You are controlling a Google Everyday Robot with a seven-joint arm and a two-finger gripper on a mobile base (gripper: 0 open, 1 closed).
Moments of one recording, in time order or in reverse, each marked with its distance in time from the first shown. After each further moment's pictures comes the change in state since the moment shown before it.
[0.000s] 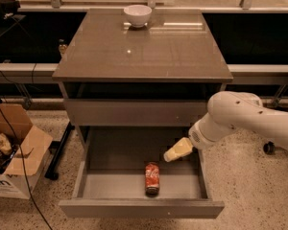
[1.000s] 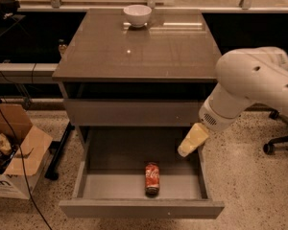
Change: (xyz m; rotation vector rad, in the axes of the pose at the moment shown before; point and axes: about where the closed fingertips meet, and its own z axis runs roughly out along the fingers) arm 0.000 0.021 -0.129 0.133 0.082 -0.284
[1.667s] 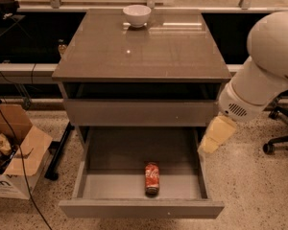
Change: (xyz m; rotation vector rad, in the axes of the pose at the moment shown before) arm 0.017 0.011 -0.084 0.011 -0.036 -0.242
